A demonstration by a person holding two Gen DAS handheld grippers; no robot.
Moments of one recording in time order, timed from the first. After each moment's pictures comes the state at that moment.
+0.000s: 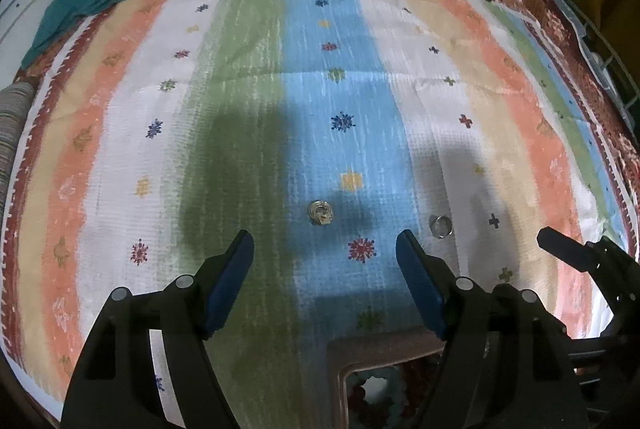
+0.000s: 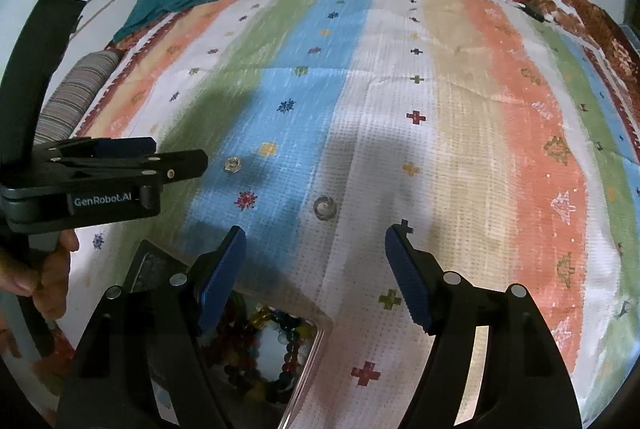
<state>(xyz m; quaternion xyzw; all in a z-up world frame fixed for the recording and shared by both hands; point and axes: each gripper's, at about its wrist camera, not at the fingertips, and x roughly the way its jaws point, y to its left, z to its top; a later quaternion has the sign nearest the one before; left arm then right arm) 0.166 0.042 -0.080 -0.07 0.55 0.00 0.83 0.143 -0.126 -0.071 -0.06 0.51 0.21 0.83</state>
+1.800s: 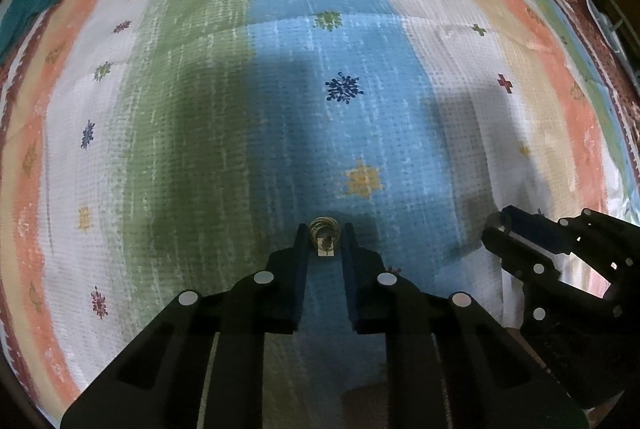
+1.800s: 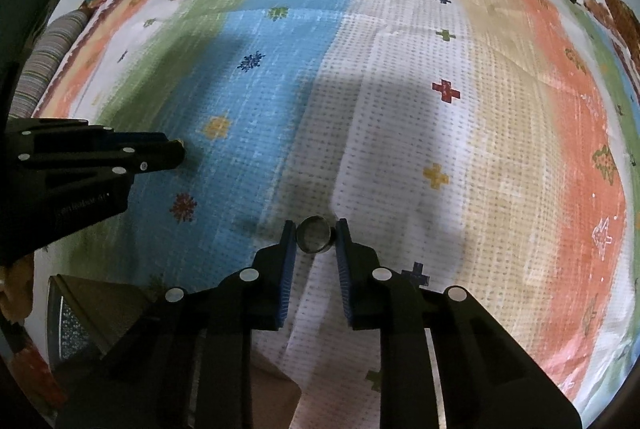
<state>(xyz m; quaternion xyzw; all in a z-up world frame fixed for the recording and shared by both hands) 0.220 0.034 -0.142 -0.04 0.62 -0.03 0.78 0.200 -0.104 -0.133 -0.10 0.58 0.20 0.79</state>
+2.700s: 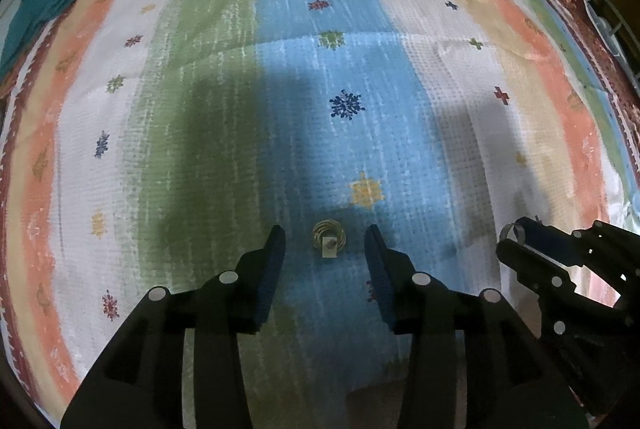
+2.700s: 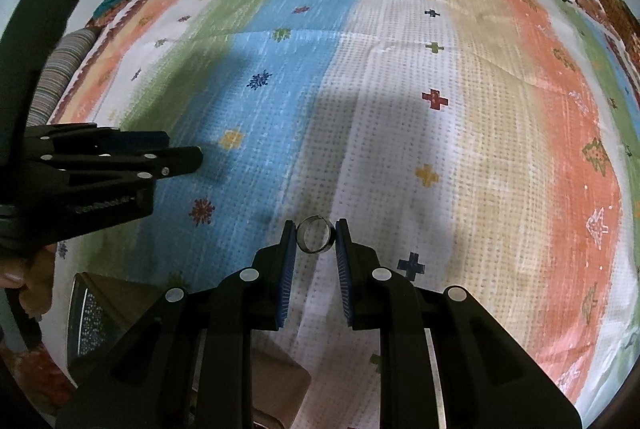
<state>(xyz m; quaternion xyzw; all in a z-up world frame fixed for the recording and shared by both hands) 0.214 0.037 -0.130 -0.03 0.60 -0.02 0.80 0.191 -0.112 -0.118 -0.07 0.56 0.21 0.80</state>
